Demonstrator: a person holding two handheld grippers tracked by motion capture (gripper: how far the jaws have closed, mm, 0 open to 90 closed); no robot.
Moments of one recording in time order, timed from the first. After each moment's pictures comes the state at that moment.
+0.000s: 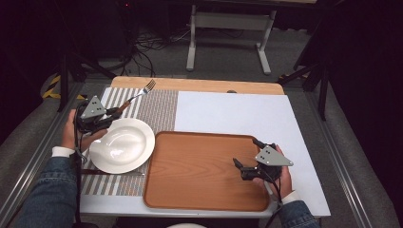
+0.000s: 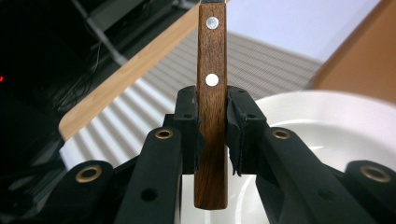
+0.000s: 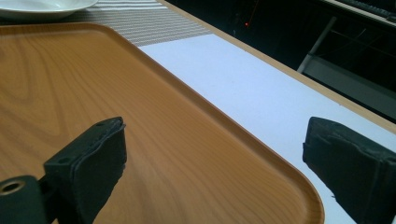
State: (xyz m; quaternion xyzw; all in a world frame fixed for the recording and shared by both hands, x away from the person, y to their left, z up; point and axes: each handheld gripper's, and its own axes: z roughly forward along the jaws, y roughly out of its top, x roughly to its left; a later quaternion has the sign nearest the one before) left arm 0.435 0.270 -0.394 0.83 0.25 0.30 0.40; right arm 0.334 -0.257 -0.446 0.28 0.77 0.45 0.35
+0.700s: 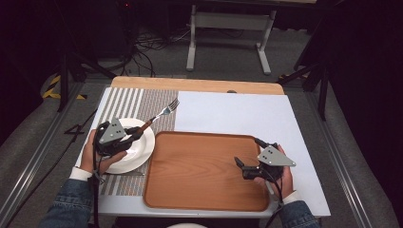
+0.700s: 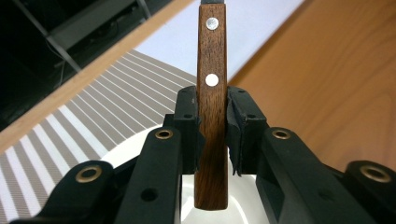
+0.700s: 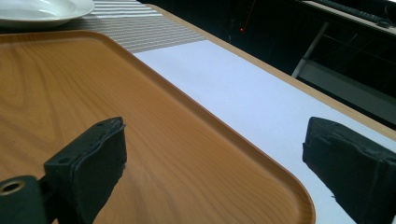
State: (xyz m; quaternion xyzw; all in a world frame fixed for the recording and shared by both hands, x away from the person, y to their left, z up) left arm 0.379 0.207 -0.409 0.84 0.22 0.27 0.41; right arm 0.333 -0.261 -0.444 0.28 0.76 0.46 0.35
